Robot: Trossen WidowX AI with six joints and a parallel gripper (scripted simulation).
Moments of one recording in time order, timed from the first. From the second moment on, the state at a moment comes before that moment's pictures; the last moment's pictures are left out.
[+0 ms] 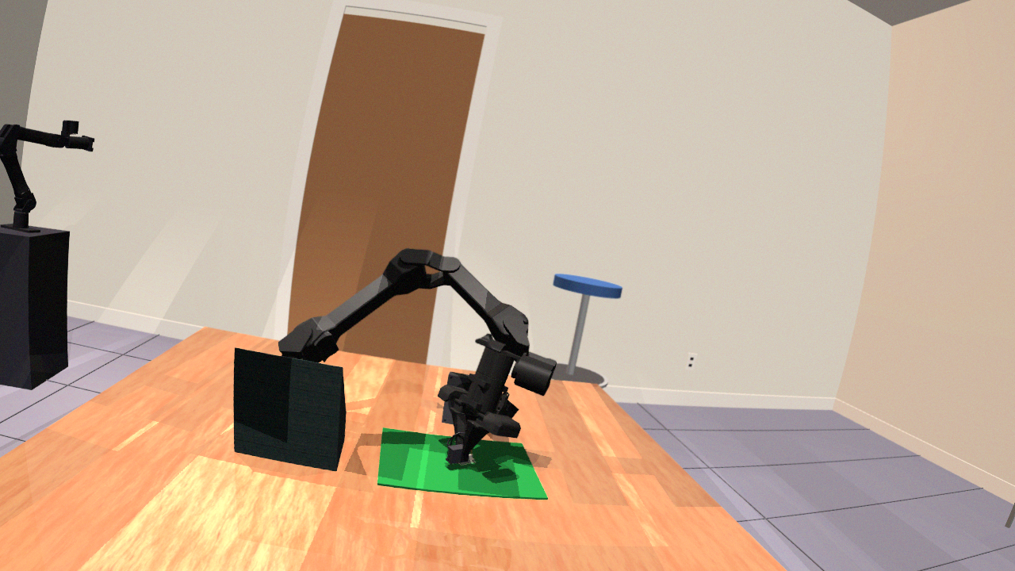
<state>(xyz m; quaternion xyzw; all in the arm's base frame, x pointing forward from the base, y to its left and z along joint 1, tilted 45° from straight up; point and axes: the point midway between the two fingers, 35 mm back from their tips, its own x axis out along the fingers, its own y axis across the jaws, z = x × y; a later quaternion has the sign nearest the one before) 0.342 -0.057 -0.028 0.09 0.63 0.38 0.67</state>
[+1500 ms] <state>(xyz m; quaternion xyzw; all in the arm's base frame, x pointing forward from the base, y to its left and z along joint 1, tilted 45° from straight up) 0.336 -0.075 0.068 0.25 0.66 0.24 0.67</state>
